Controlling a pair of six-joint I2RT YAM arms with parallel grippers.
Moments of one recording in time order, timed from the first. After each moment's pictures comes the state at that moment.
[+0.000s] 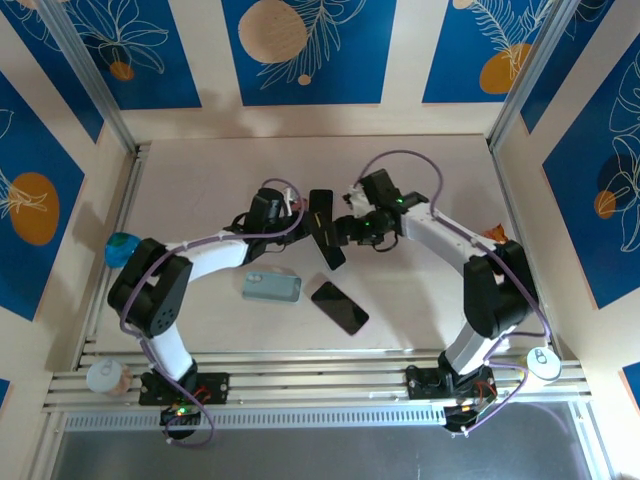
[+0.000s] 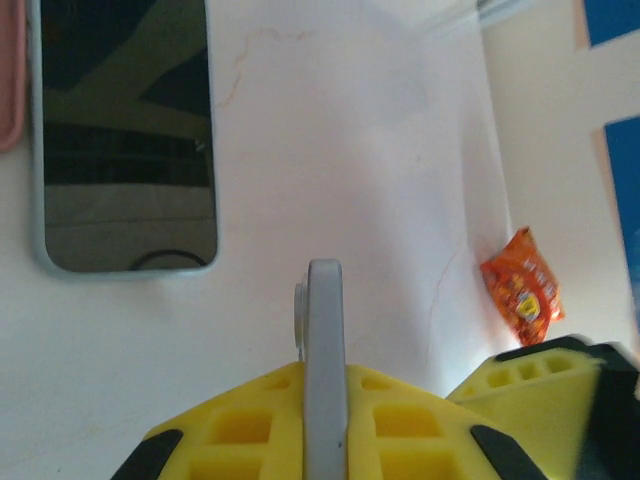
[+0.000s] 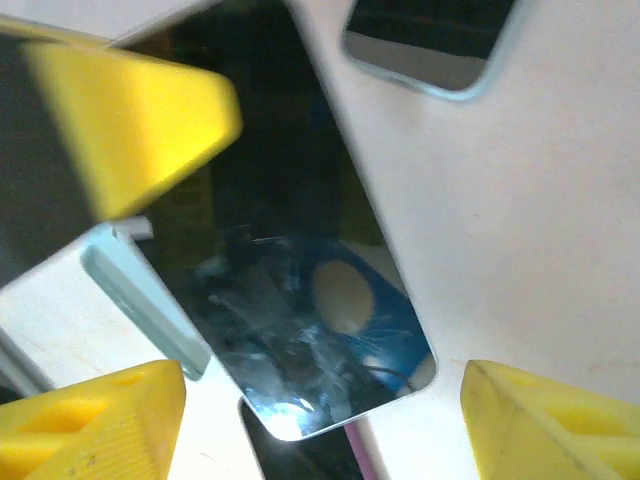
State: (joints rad) left arm -0.56 1.72 0.98 0.22 0.34 -0.87; right arm 0.44 1.64 1.18 -0.60 -0.45 0.34
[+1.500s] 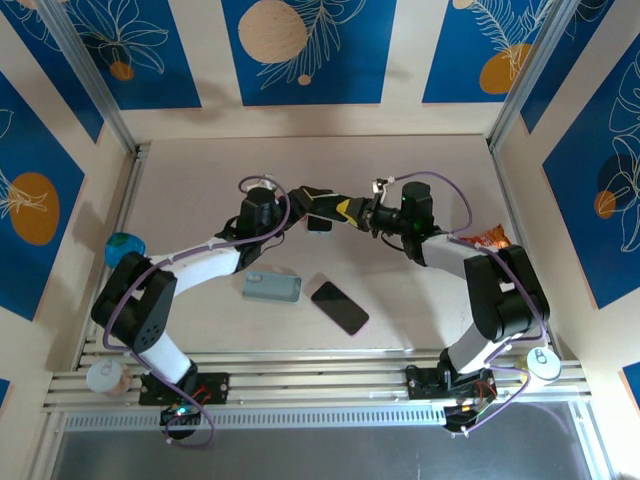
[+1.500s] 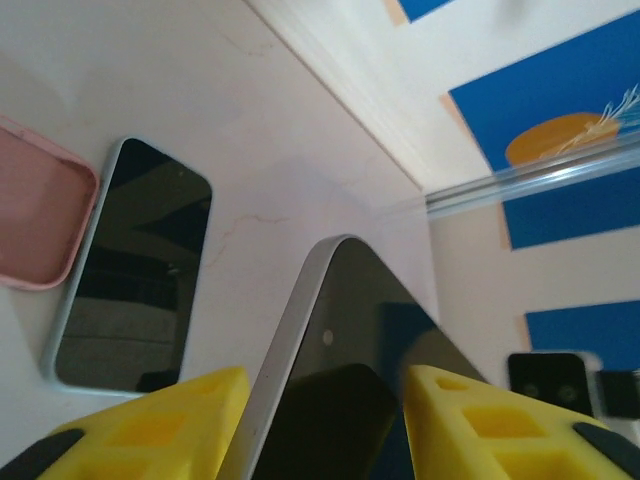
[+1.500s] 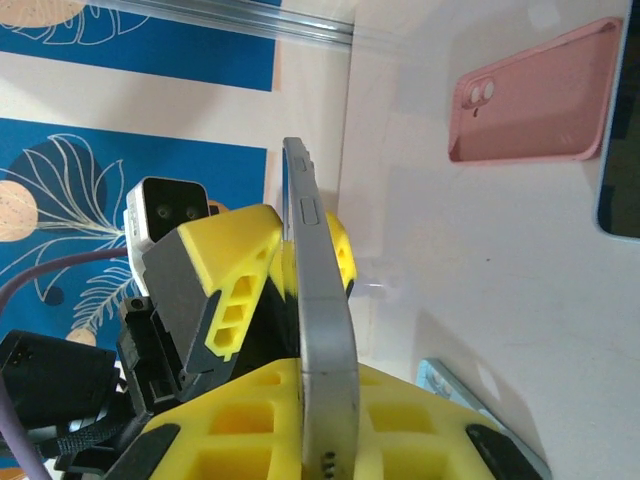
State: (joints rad) left arm -0.58 1.62 0.92 0.36 0.06 -1.07; right arm 0.28 1.60 0.78 0.54 -0.83 1.16
